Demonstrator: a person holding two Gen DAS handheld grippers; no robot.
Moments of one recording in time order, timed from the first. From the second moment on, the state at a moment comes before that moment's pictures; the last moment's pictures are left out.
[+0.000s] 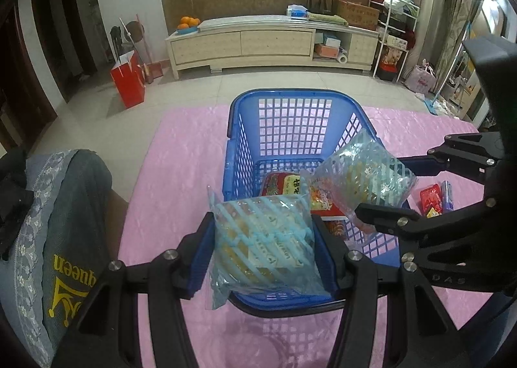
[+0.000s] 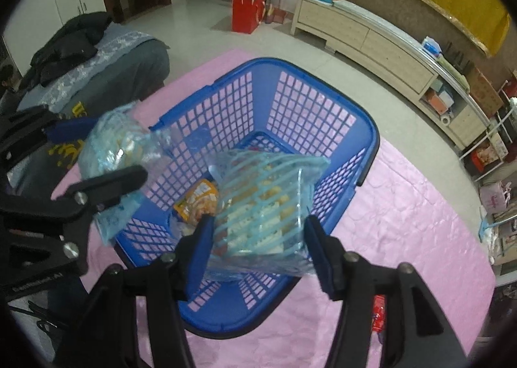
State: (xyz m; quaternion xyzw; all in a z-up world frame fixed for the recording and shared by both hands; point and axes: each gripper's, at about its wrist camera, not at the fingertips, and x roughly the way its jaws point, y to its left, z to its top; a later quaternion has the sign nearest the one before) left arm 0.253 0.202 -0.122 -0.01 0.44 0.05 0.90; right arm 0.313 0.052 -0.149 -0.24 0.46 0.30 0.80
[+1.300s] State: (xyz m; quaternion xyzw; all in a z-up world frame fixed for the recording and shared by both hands) left arm 0.271 0.171 -0.133 0.00 0.46 0.01 0.89; right arm 0.298 -0.015 -0.139 -0.16 0.45 0.22 0.85
